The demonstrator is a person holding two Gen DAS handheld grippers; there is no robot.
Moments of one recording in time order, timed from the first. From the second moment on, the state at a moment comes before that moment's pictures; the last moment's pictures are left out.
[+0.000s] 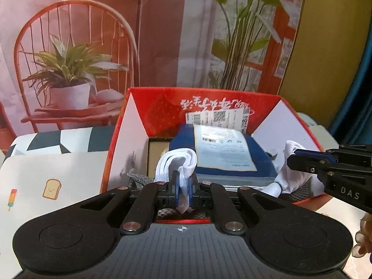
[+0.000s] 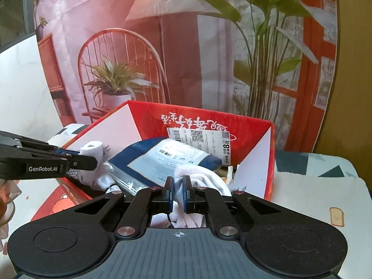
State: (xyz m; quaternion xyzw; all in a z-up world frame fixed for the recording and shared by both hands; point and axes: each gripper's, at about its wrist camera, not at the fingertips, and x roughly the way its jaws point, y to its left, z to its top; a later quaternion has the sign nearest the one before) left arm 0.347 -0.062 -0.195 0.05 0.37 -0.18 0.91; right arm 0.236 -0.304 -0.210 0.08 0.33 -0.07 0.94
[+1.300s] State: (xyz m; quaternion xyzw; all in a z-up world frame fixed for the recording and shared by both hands) left arm 0.269 0.005 -0.284 -0.02 0.41 -0.18 0.89; right arm 0.127 -0.250 -0.308 0.10 0.34 -0.14 0.92
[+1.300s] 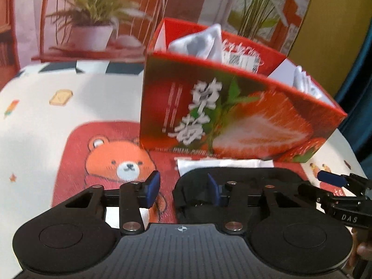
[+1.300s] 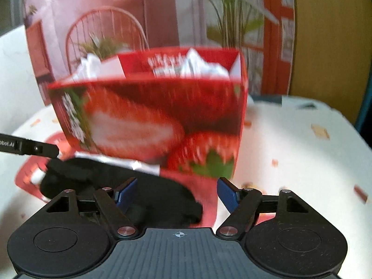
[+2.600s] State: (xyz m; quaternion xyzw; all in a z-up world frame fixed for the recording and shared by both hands) left arm 0.198 0.022 -0.301 0.00 0.40 -0.13 0.91; right arm 0.117 -0.243 -0.324 0.12 0.35 -0.06 0.93
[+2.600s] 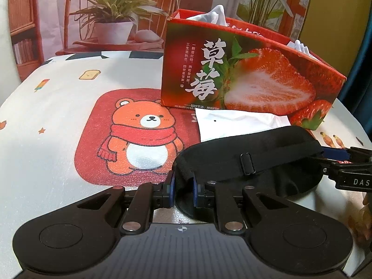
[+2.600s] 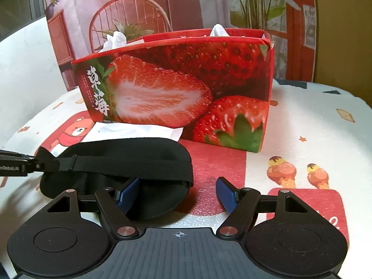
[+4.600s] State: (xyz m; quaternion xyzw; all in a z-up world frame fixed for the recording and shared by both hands) left arm 0.205 0.022 -0.154 0.00 0.23 -0.17 0.96; right arm 0.142 -0.242 -0.179 0.06 0.24 0.04 0.97
